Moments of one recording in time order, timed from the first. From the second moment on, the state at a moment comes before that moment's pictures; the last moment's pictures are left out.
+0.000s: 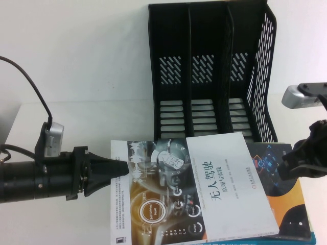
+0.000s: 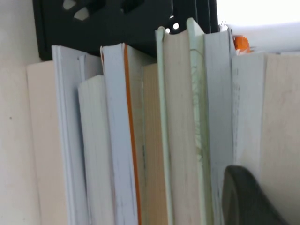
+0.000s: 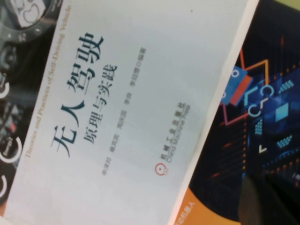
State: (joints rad) right arm 0.24 1.44 -1.03 0.50 0.95 -0.39; left arm 0.07 1.69 -0.70 -1.60 1.18 1.06
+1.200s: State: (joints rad) right arm 0.24 1.44 -1.03 0.52 0.94 -0.39; left arm -0.03 1.54 -1.52 -1.23 1.06 0.60
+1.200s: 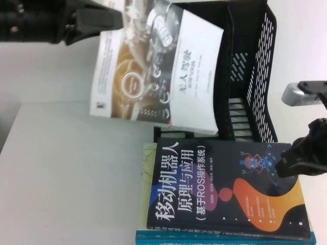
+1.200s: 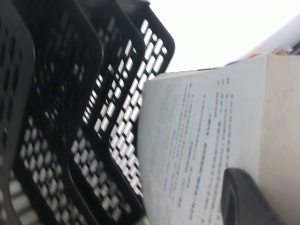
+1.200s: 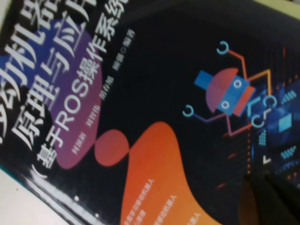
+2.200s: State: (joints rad) right arm 0.24 1.44 -1.03 0.56 0.87 -0.39; left arm -0.28 1.59 -1.87 -0.47 0.88 0.12
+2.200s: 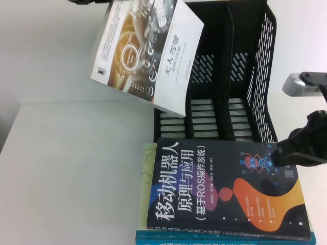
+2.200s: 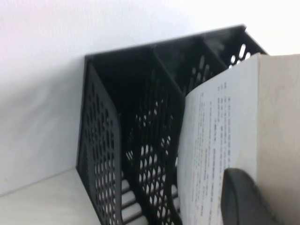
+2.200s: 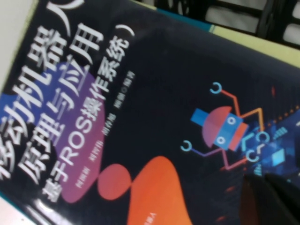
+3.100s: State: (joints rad) right arm 0.24 1.44 -1.03 0.71 0.86 -0.48; left arm -0.29 1.57 -1.87 -0.40 0.85 0.03
